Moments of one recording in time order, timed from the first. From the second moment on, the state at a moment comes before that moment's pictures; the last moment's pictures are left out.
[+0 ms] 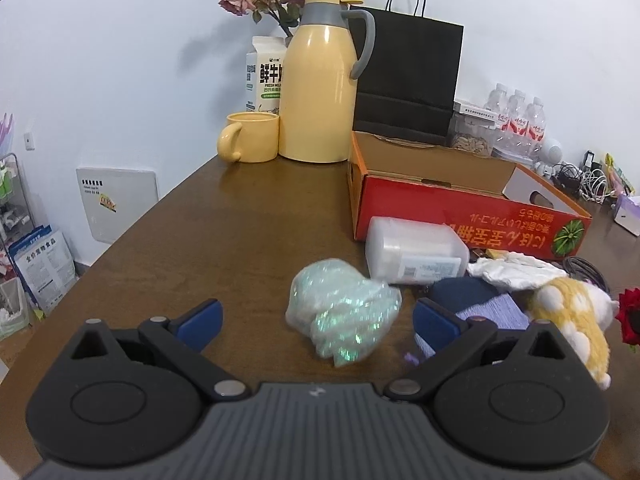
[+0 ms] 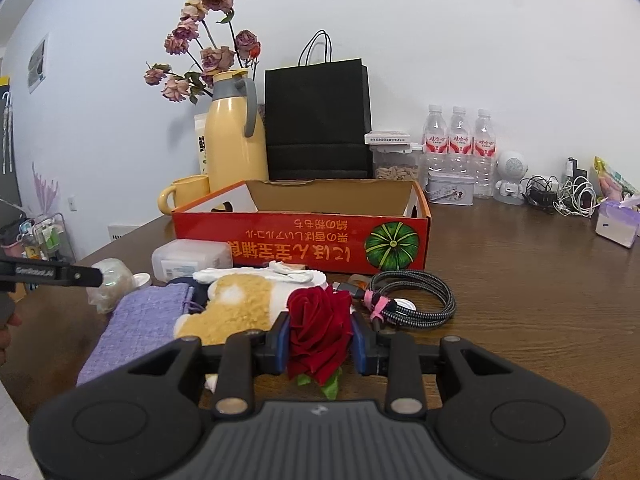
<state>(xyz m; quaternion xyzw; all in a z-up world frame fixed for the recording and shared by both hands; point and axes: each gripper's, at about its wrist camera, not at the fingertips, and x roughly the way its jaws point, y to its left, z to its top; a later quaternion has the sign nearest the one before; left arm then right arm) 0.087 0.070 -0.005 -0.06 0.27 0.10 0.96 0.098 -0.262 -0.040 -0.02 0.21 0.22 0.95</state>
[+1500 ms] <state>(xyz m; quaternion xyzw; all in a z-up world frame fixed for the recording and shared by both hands) 0.192 0.013 0.061 -0.03 0.18 0.03 0.98 0.204 -0.202 0.017 -0.01 0.14 0.24 0.96</state>
